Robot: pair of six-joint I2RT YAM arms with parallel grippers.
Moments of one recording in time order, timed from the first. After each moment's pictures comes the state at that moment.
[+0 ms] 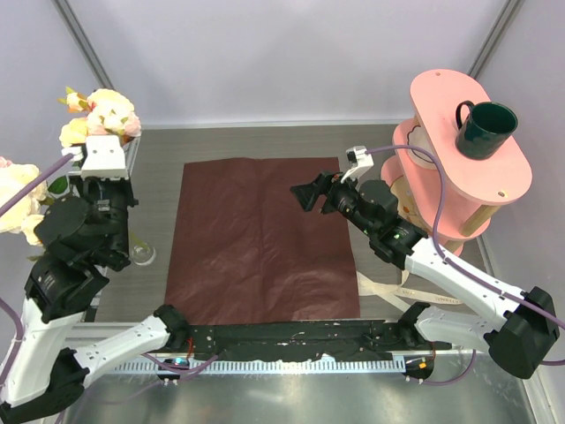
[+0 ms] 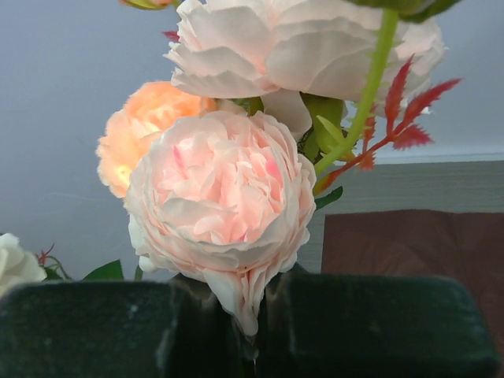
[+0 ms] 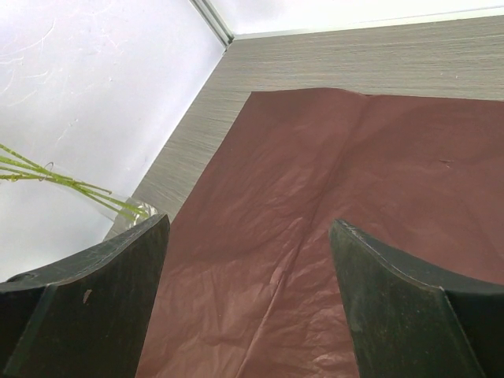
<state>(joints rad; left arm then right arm) -0.76 0.80 1.47 -0.57 -0.99 0.37 0.71 1.09 0.83 0.18 0.06 0.53</state>
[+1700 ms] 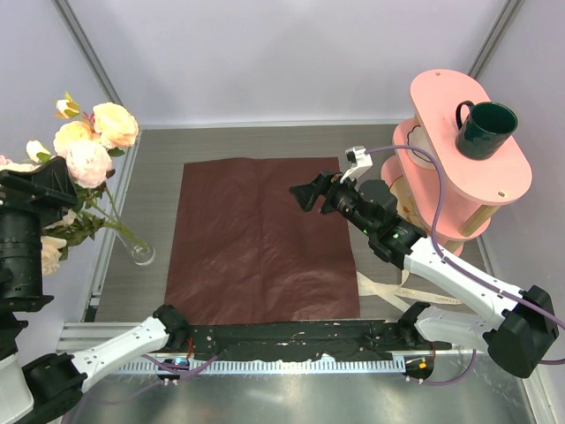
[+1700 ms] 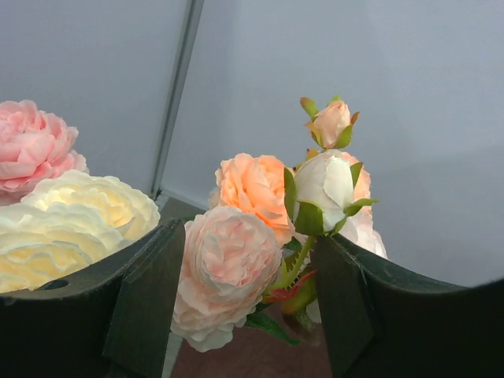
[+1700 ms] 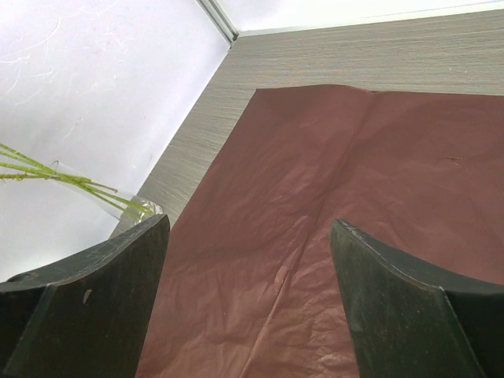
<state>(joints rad) -0.76 0.73 1.81 -0.71 -0.99 -0.05 0.70 1.10 0.82 0.19 0.04 0.55</state>
